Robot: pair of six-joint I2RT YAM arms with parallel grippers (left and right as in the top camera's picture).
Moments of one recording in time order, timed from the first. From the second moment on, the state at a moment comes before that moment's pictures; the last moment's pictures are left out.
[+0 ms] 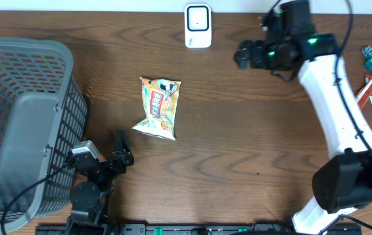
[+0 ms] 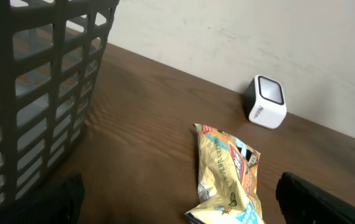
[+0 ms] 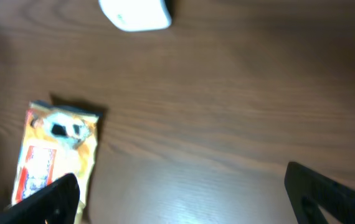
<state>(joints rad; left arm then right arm) -0.16 0.02 0.06 -0.19 -0.17 -0.40 0.18 1.83 1.70 -0.87 -0.23 0.21</state>
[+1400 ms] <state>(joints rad) -0.16 0.02 0.06 -0.19 -0.17 -0.40 0.74 2.22 1.80 -0.91 -0.07 0.44</state>
